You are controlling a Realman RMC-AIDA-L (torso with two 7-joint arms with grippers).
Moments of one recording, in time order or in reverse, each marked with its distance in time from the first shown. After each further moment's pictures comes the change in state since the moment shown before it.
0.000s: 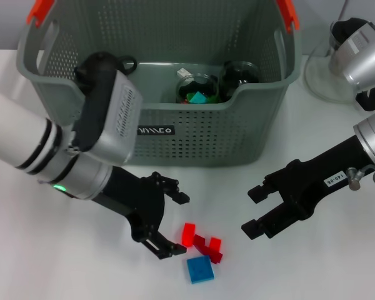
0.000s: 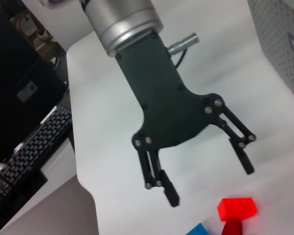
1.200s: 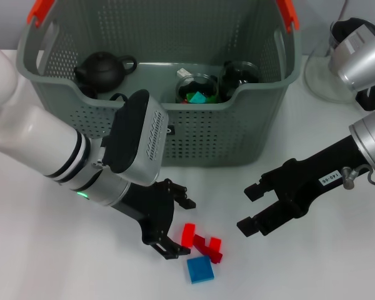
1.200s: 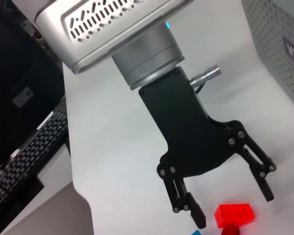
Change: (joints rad) left arm -0.028 -0.008 0.131 -0.093 0.014 -0.175 0.038; right arm 0.002 0.007 0.004 0.012 0.001 0.022 -0.001
